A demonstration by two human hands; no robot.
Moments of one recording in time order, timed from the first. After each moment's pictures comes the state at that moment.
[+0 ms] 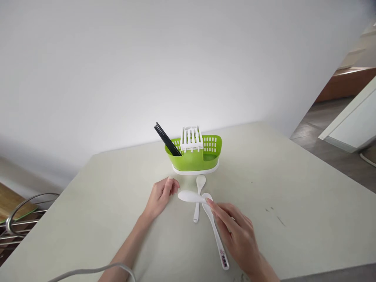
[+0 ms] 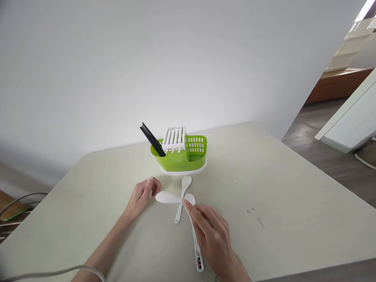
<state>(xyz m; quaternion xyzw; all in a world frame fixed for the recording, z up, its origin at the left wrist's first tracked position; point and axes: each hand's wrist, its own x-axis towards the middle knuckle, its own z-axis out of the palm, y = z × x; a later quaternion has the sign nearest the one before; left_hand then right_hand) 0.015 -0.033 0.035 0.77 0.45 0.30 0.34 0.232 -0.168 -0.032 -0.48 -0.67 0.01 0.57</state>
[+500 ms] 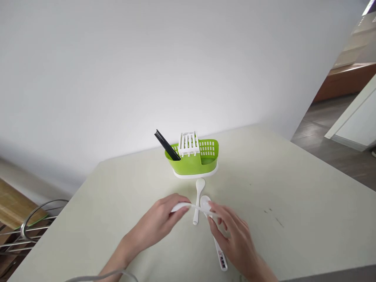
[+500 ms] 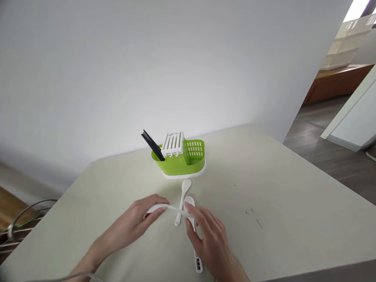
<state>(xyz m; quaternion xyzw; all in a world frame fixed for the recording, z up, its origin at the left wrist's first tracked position) 0.026 -0.090 0.110 0.87 0.40 0.10 0.29 0.231 -0.173 -0.034 -0.49 -0.65 0.05 0.57</state>
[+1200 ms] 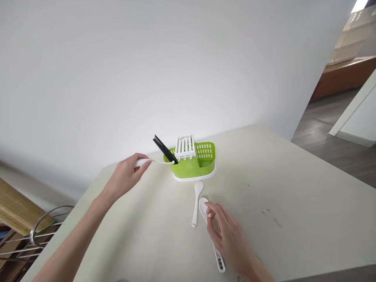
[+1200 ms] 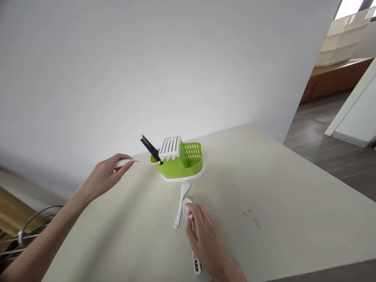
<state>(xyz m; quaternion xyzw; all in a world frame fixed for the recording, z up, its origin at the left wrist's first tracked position) -0.006 0.001 0.185 0.80 0.58 0.17 0.04 0.227 -0.169 -0.040 -0.55 -0.65 0.15 0.51</state>
